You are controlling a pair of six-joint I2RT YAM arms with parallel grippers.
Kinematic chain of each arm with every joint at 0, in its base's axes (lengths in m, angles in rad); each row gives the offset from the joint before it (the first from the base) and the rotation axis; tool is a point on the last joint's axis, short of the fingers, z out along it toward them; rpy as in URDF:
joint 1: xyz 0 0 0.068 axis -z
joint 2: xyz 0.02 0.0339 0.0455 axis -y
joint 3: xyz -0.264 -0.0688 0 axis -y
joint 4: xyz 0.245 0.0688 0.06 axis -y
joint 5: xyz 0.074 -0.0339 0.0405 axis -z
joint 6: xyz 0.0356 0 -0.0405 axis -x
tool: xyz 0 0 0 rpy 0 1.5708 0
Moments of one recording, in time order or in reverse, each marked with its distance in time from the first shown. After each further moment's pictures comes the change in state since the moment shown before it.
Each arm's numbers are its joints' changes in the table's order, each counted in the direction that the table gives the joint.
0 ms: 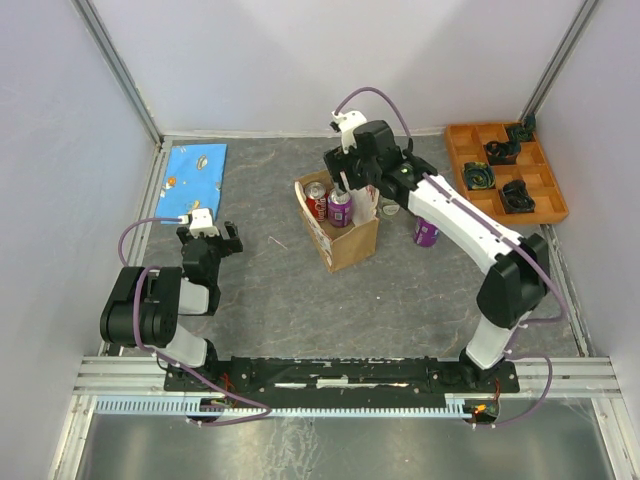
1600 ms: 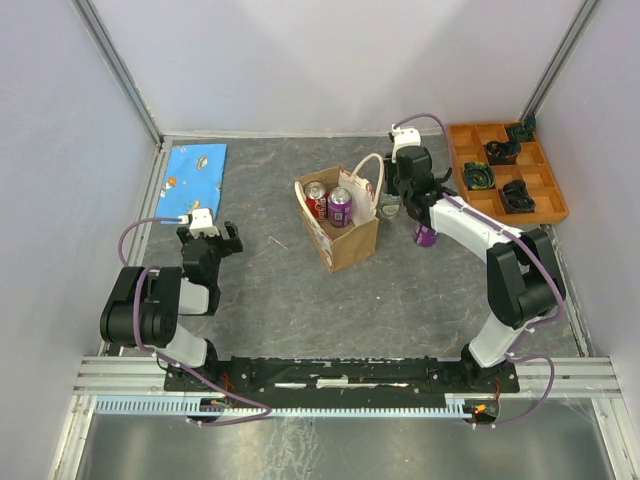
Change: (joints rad) left arm 0.000 0.000 0.000 0.000 0.002 0.000; right arm 0.215 0.023 -0.441 0.502 0.161 -0.089
